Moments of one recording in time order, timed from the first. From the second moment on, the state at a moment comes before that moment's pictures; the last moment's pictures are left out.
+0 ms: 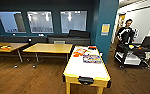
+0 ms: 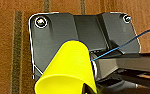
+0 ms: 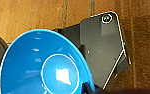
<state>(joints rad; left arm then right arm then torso) 1.52 2.86 -2.51 0.01 -0.08 0.03 -1.65 2.52 -2.05 -0.12 0.29 0.05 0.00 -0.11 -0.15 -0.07</state>
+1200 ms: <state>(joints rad) 1.52 2.87 -2.51 0.01 -0.08 0.03 -1.65 2.53 -2.05 -0.12 0.29 0.05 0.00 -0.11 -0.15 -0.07</state>
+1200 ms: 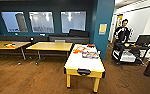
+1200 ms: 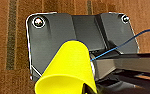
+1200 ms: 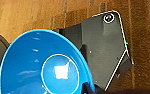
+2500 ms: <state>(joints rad) 1.52 2.88 -2.52 0.01 -0.08 0.03 -1.65 2.56 -2.08 -0.12 0.29 0.05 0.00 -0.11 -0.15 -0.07</state>
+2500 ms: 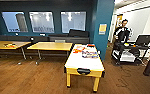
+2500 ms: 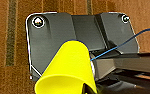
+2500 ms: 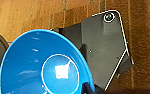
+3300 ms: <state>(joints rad) 1.52 2.90 -2.55 0.01 -0.07 0.03 -1.66 2.56 -2.09 -0.12 0.29 0.05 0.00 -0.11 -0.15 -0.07</state>
